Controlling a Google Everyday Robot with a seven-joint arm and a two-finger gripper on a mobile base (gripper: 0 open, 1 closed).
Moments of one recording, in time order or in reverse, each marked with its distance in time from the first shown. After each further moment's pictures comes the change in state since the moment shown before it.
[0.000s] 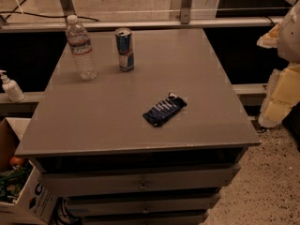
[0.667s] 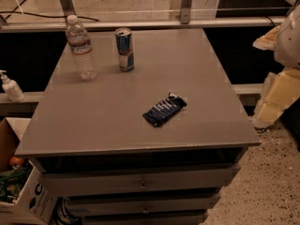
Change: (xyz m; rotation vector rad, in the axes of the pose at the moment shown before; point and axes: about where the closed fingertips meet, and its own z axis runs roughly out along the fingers) arm -0.005 -0.003 0.011 0.020 -0.064 0.000
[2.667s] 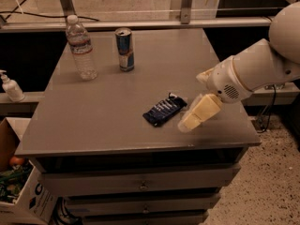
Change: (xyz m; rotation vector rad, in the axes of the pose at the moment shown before) arm -0.079 0.003 0.137 -0.168 -0.394 0.221
